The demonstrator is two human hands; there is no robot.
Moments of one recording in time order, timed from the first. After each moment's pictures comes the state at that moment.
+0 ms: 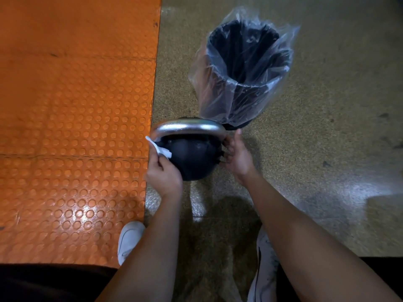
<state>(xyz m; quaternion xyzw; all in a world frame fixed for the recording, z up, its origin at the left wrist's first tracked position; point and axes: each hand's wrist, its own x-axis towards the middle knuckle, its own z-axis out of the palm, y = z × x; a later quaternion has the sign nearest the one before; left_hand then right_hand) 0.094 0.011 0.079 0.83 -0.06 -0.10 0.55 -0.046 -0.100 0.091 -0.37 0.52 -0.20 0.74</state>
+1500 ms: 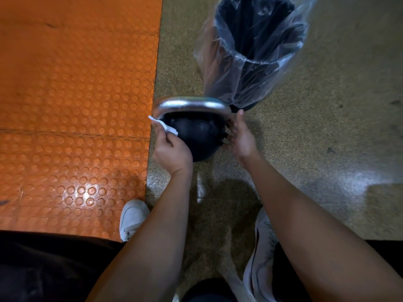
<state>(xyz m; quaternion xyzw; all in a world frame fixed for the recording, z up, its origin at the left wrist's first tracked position) 0.081 0.000 0.084 0.85 -0.04 -0.08 0.52 -0.041 -0.096 0.094 -0.39 0.53 -0.19 0.73</state>
